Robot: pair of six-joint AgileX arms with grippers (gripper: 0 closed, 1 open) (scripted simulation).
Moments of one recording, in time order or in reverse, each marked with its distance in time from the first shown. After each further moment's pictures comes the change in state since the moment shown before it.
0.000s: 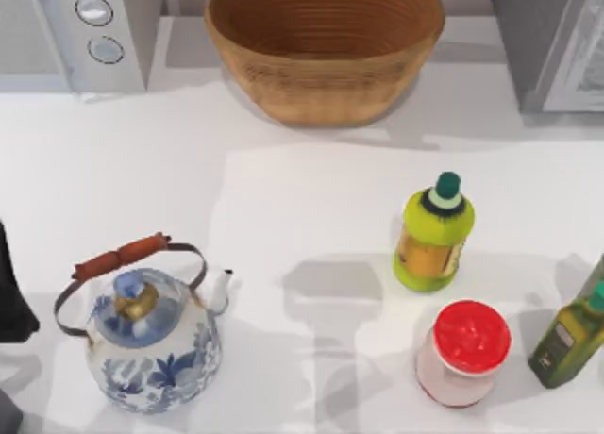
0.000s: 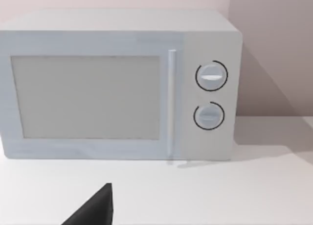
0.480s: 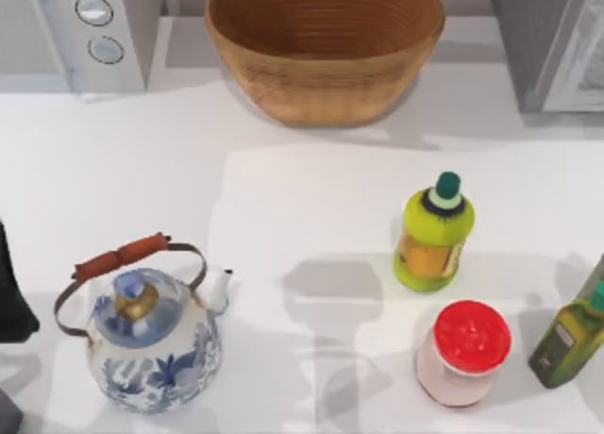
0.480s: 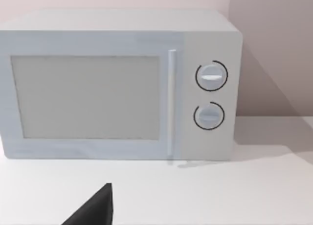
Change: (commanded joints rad) left arm 0.000 0.000 0.000 0.000 0.000 0.000; right arm 0.008 -0.083 0.246 -0.248 0.015 -0.030
